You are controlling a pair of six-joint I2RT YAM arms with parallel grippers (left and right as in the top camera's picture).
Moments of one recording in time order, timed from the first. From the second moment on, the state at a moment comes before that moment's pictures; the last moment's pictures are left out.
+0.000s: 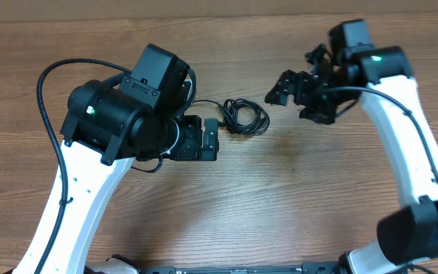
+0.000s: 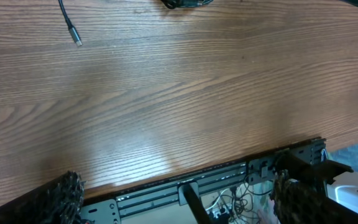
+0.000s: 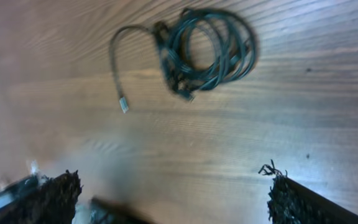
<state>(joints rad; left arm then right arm) -0.49 1.52 1.95 -1.68 0.21 -0.47 0.18 1.74 1.68 -1.23 -0.47 0.42</state>
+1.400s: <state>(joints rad) -0.49 1.52 1.95 -1.67 0.19 -0.47 0.33 2.14 1.68 -1.03 -0.24 0.70</state>
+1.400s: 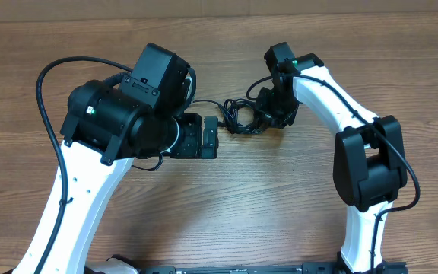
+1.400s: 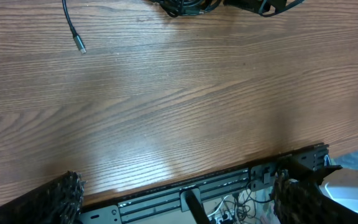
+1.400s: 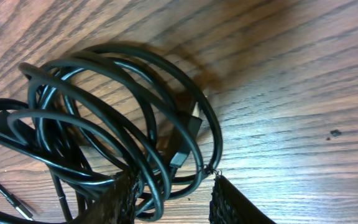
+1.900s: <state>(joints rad) -0.49 1.52 1.95 -1.67 0.19 -0.47 0.35 2.14 1.63 -0.98 -0.20 0.70</state>
